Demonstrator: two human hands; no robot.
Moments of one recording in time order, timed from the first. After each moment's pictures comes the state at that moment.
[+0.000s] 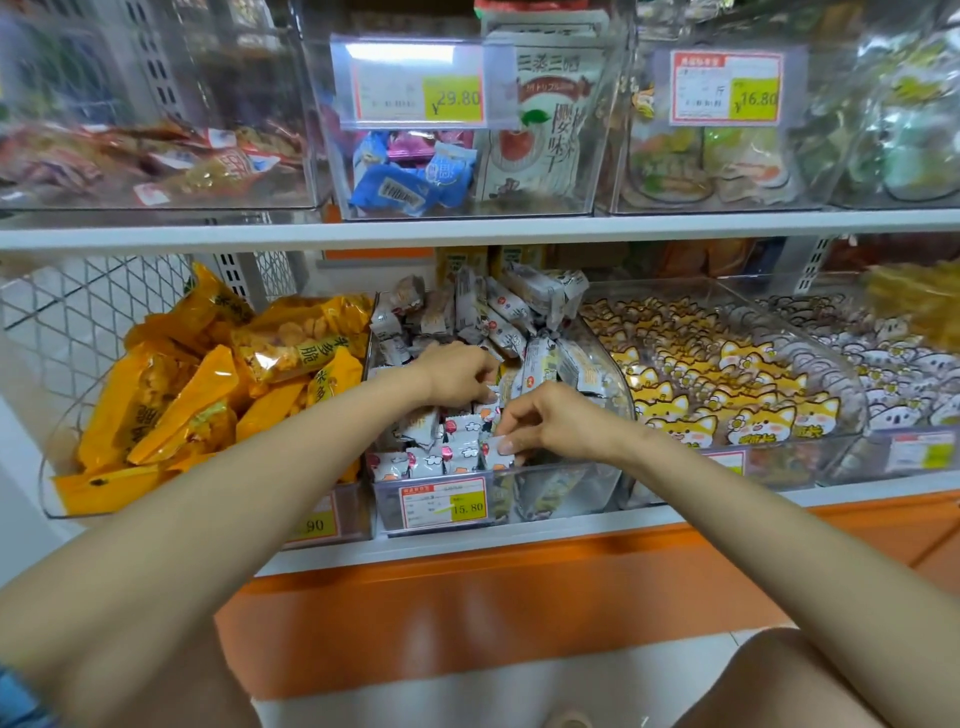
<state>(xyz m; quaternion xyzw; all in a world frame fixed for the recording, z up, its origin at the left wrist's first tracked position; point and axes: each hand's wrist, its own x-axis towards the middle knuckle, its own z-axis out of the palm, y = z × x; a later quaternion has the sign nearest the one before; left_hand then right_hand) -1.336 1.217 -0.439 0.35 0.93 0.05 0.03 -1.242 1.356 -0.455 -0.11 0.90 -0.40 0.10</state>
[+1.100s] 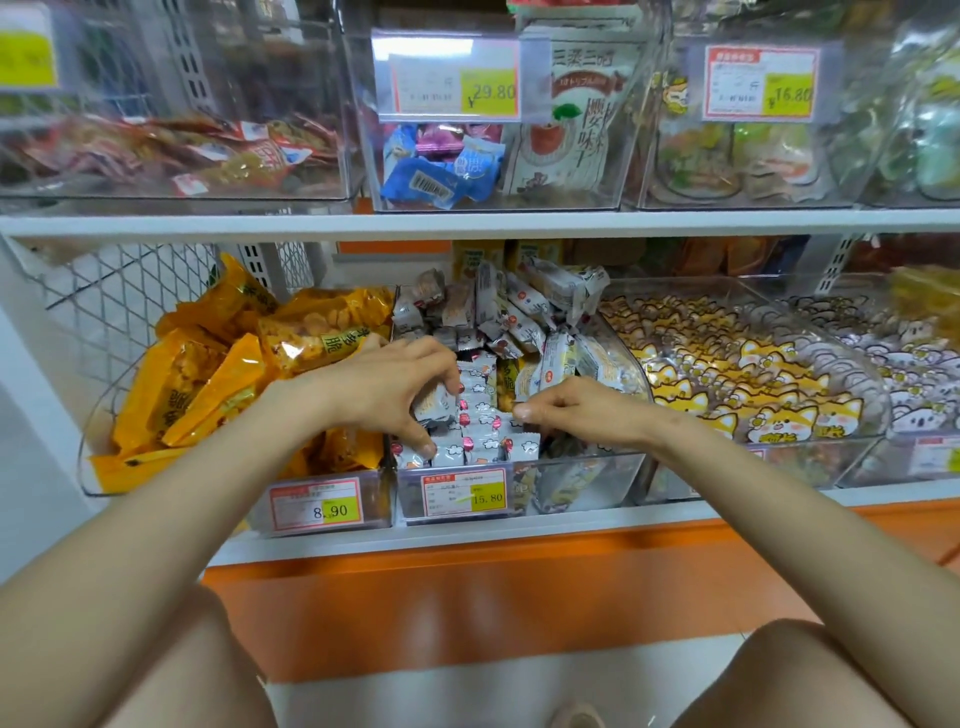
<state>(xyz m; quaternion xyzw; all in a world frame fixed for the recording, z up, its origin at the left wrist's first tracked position) -1.288 1.131 -0.416 0.39 0.92 -0.05 0.02 -1.238 1.364 -0.444 -0.13 0.93 -0.33 0.11</state>
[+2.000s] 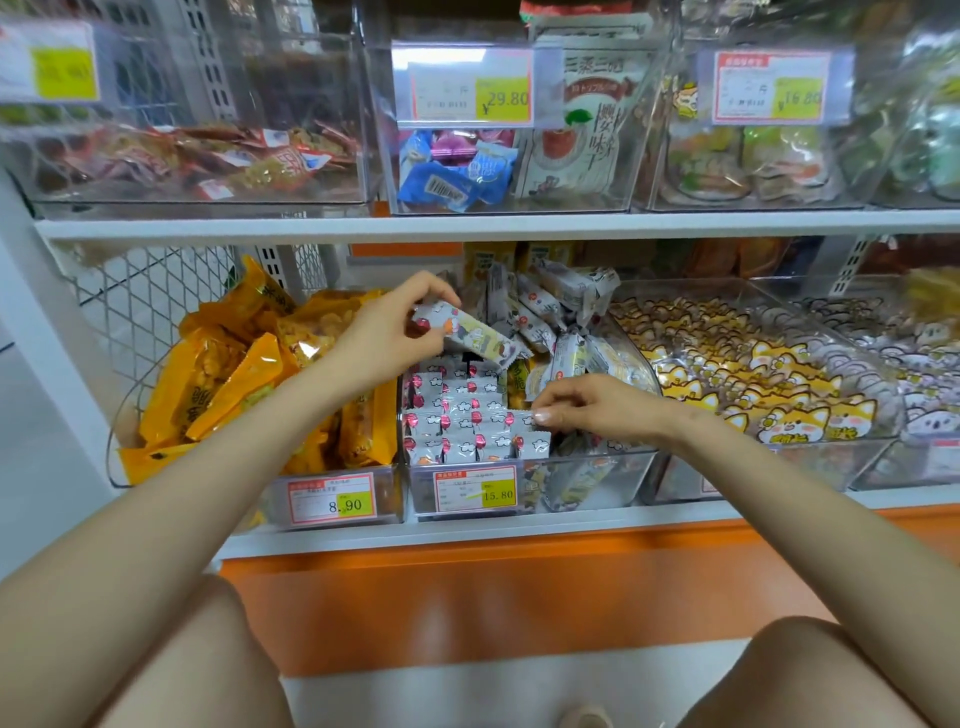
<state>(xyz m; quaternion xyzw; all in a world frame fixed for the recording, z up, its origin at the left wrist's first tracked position) -1.292 1.127 -0.407 0.32 0.85 0.39 -0.12 -1.239 1.371 -0.444 -0.14 0.92 -0.34 0.10</state>
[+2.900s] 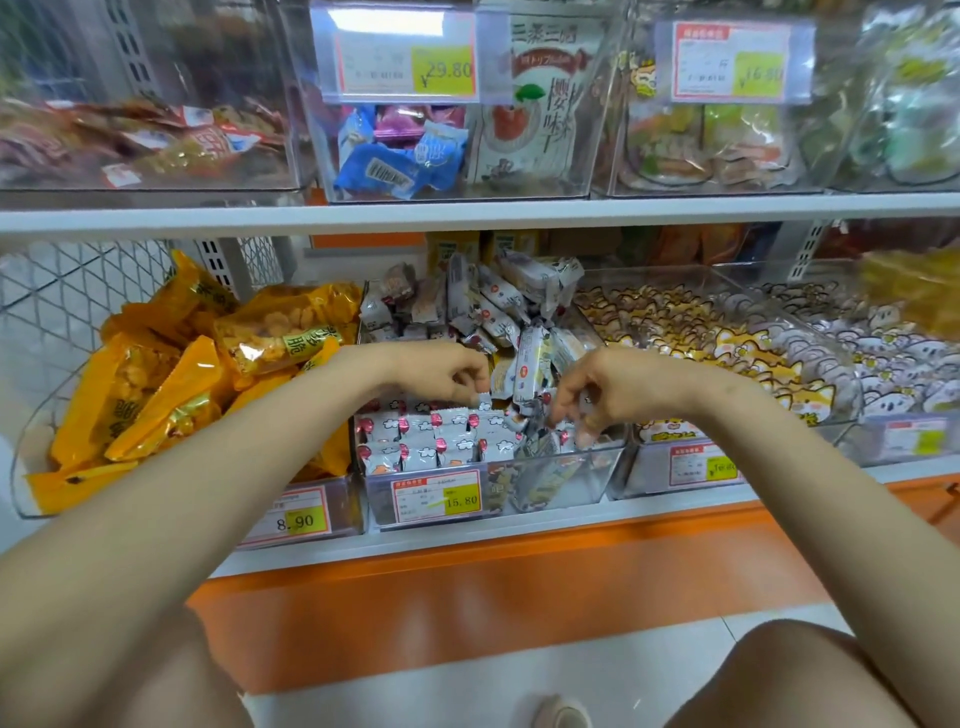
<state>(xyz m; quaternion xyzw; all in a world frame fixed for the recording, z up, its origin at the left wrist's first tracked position) -1.330 1.199 -0.426 0.42 0.89 0.08 0.18 -1.231 1.404 -0.412 -0.13 0.97 -0.15 0.12</state>
